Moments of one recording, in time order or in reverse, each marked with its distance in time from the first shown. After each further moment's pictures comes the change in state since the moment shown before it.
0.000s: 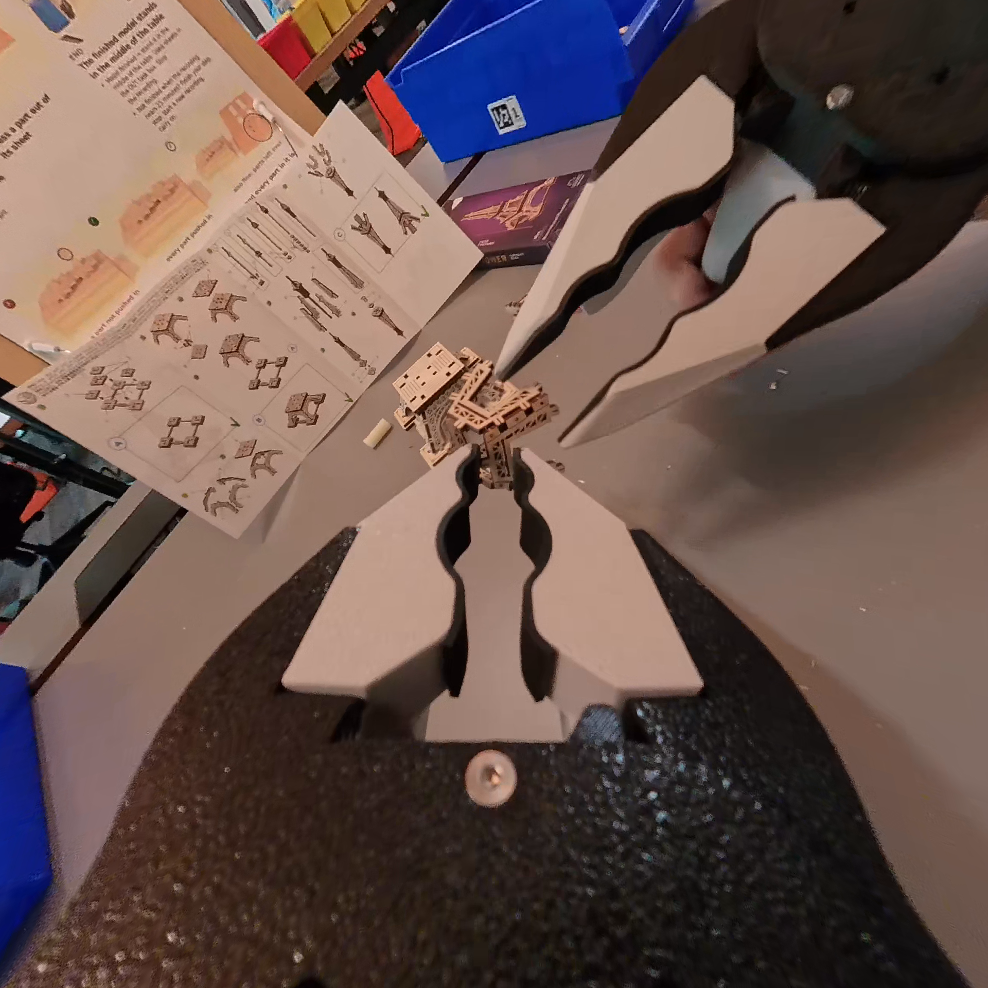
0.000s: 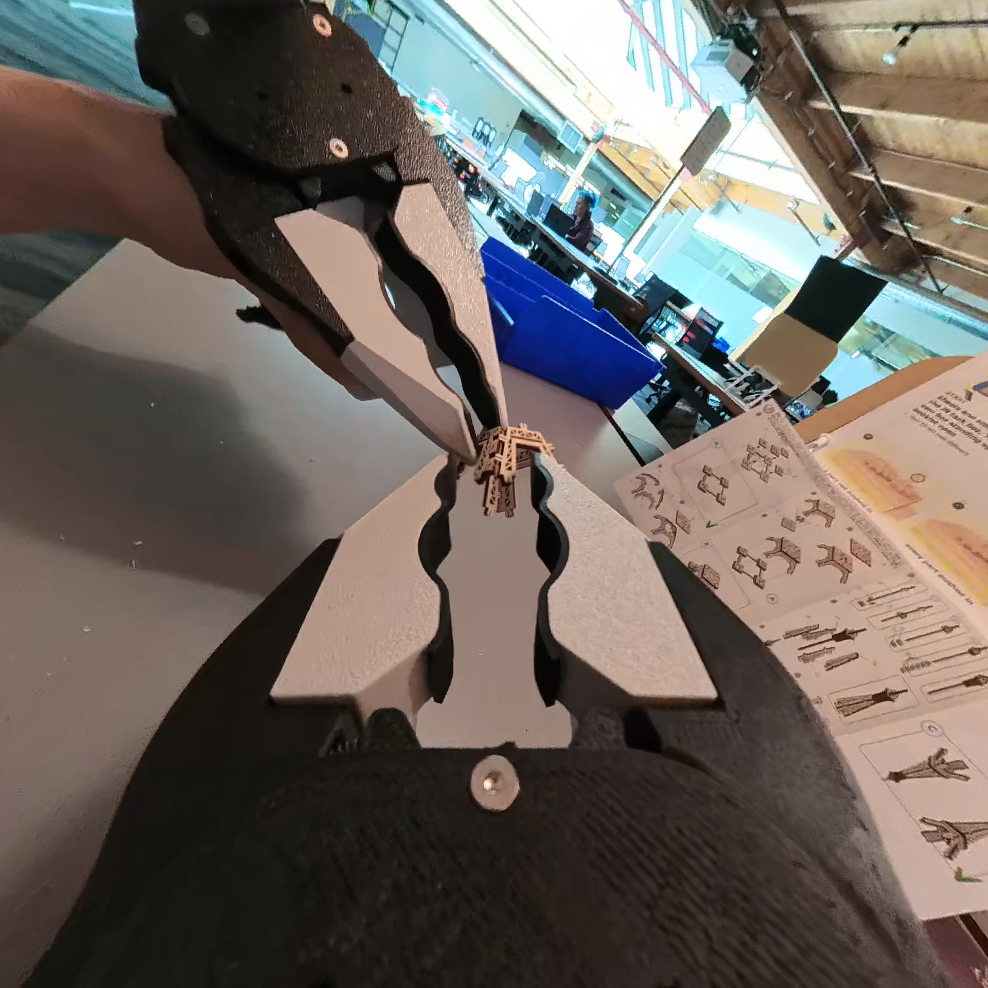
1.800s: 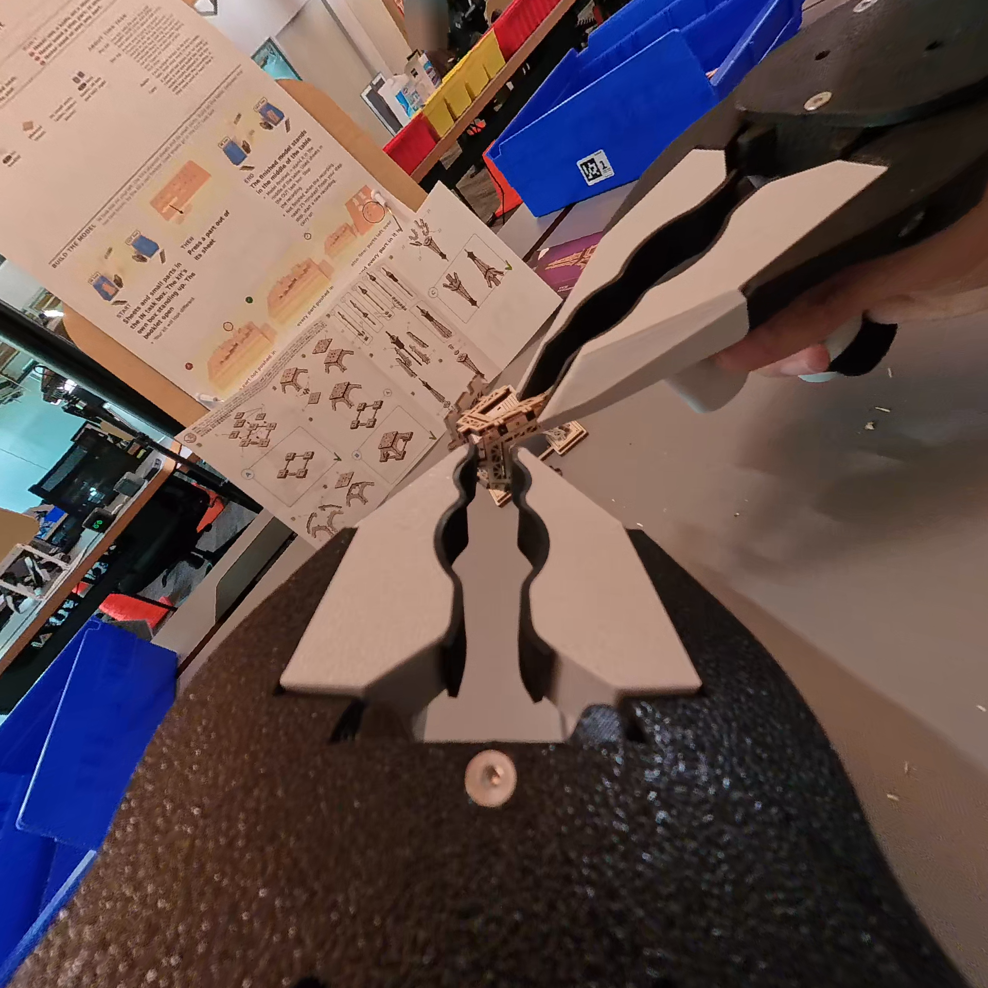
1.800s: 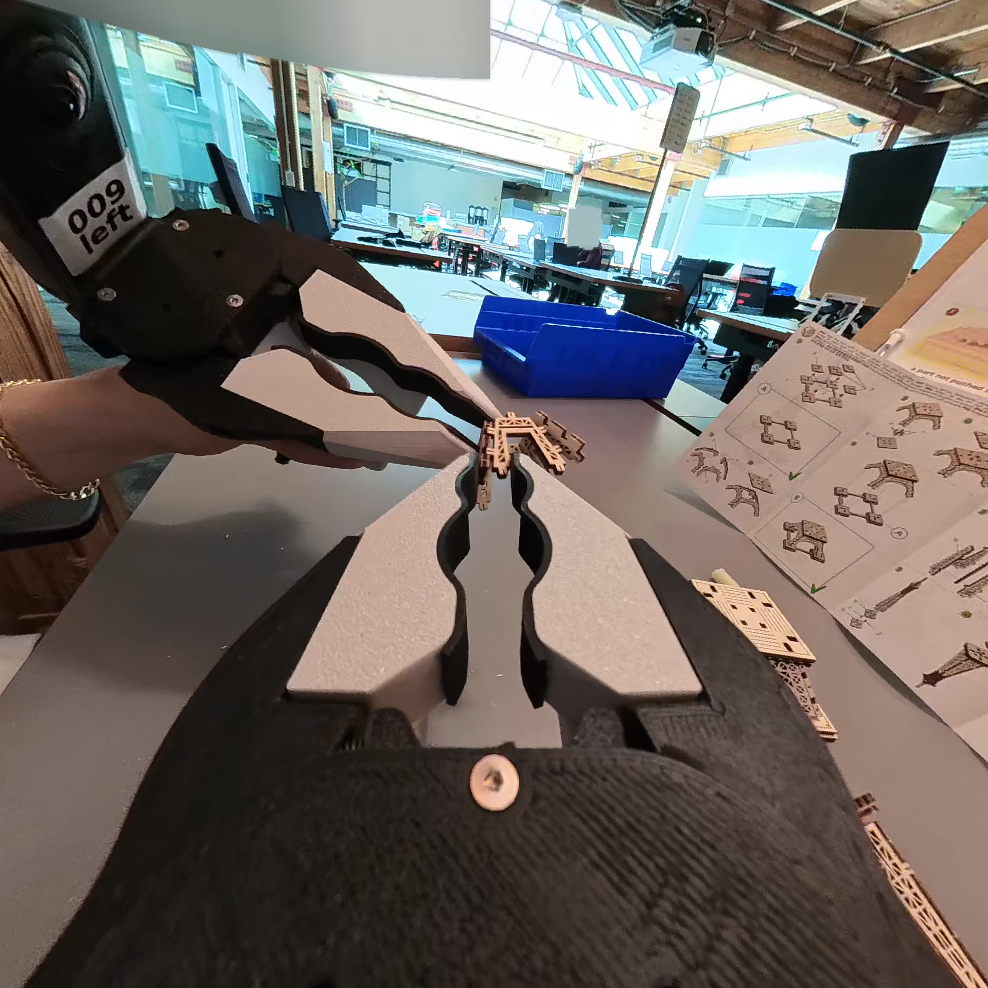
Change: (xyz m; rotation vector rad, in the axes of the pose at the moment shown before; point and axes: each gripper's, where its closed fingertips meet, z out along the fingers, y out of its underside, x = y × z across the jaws) left arm -0.012 -0.018 0.001 0.076 -0.221 0.095; right arm 0.017 -0.006 -0.004 0.116 -0.015 0.402
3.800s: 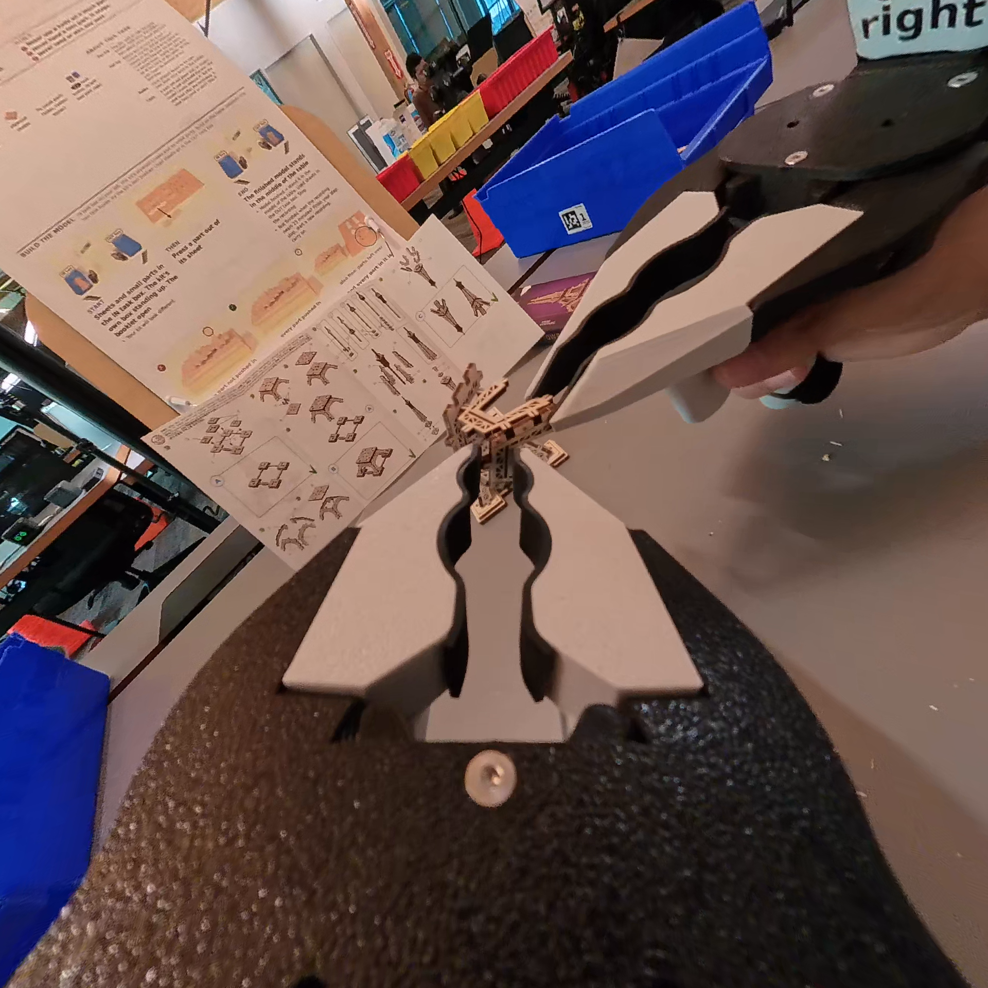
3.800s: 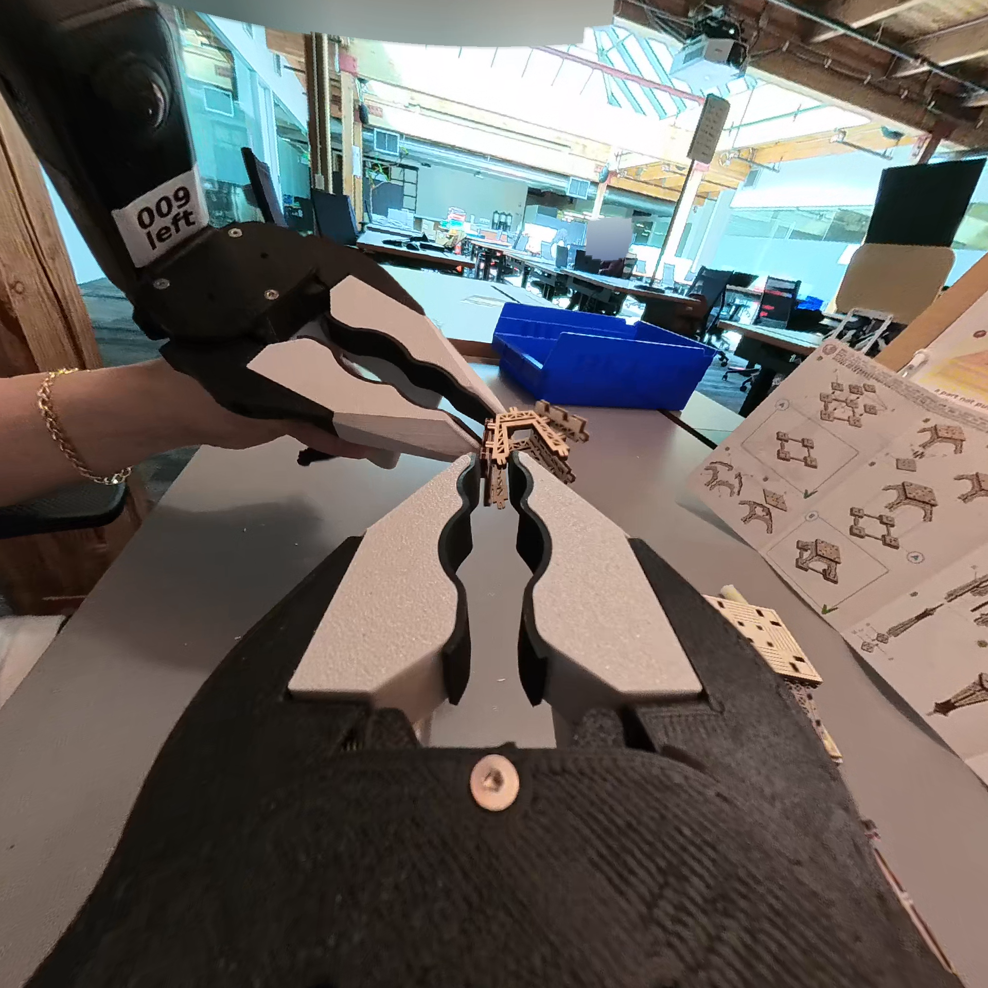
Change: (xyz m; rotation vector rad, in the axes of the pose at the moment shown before) left arm -0.001 -0.005 -0.004 0.073 0.051 -0.086; right arm -0.005 -0.004 -0.003 0.011 -0.049 -0.018
